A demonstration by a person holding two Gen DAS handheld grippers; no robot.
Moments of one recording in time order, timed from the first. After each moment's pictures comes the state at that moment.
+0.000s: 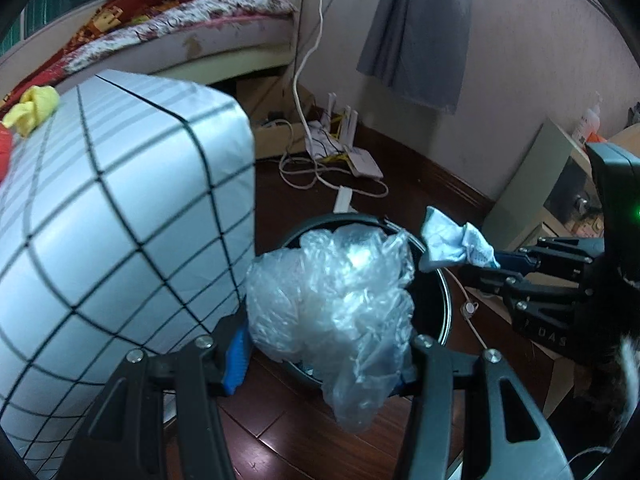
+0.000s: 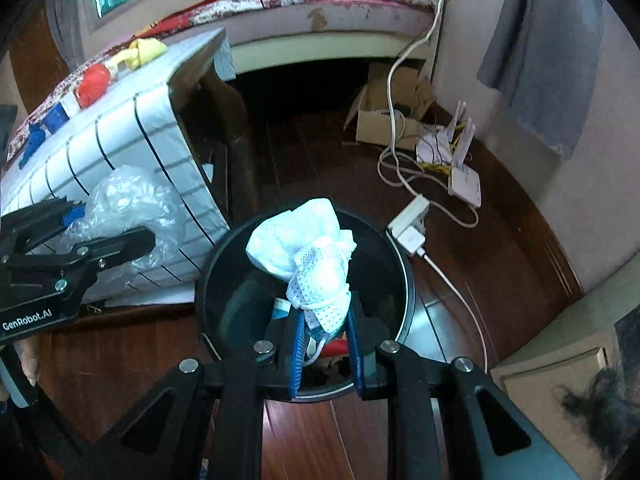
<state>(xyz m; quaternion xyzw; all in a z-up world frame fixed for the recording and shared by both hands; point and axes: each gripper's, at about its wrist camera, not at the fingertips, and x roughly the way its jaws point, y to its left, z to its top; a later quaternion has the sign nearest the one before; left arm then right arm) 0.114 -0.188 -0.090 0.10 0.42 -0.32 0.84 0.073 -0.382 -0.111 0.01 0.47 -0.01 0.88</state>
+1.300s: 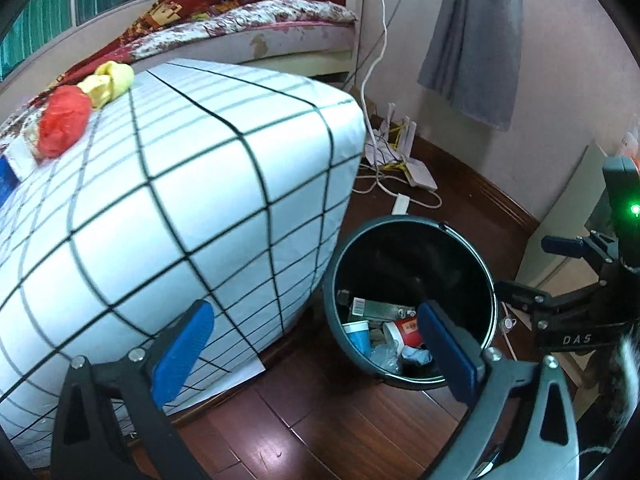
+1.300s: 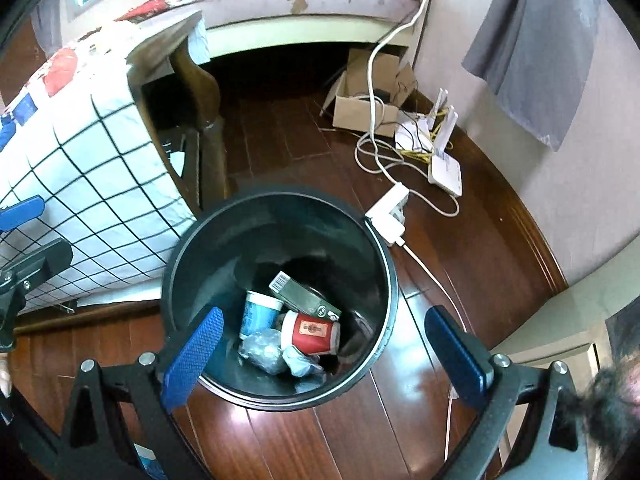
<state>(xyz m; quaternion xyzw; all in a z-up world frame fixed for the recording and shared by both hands) 0.107 -0.134 -0.075 0.08 0.41 -0.22 0.88 0.088 -0.379 -0.121 -0.01 0.48 -0.05 0.88</state>
